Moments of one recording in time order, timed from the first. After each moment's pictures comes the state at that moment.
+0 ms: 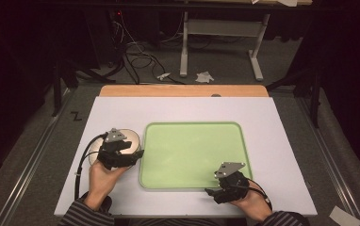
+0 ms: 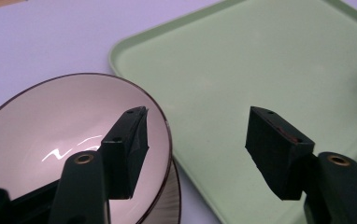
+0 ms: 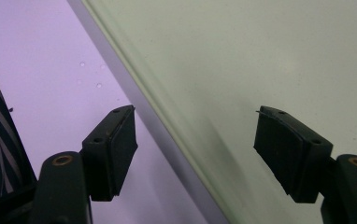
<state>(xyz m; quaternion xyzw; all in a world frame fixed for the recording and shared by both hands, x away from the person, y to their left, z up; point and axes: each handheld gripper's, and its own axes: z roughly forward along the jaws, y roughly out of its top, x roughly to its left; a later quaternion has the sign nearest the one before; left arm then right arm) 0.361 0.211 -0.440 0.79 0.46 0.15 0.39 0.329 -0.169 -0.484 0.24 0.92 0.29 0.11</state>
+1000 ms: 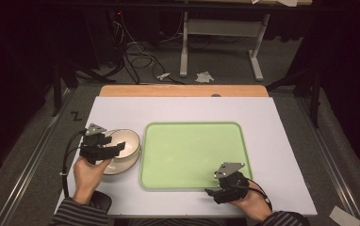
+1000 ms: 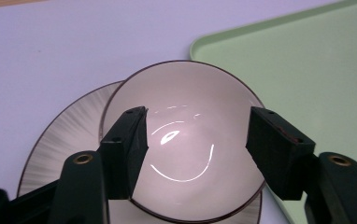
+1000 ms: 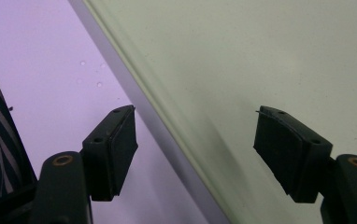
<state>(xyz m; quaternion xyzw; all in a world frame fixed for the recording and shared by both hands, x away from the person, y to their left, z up) 0.371 0.261 -0.440 0.74 0.53 0.18 0.37 0.328 -0.169 -0.484 0.24 0.92 0.29 0.11</state>
